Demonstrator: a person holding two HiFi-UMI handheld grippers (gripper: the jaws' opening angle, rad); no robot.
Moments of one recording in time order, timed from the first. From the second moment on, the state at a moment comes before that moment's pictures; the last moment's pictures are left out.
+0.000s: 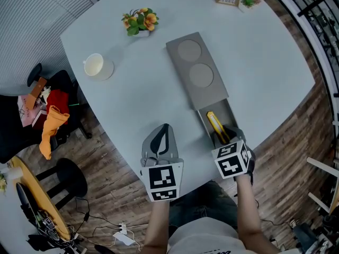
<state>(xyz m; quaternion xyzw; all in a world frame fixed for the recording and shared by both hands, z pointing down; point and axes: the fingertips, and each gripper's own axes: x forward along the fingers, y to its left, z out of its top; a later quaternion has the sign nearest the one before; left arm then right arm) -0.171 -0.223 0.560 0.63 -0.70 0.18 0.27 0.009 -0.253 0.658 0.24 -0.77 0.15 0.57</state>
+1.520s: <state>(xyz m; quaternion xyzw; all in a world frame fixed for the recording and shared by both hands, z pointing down) -0.156 -0.191 0.412 0.63 -0.76 0.11 0.14 0.024 -0.269 0.479 0.35 -0.87 0.12 0.33</state>
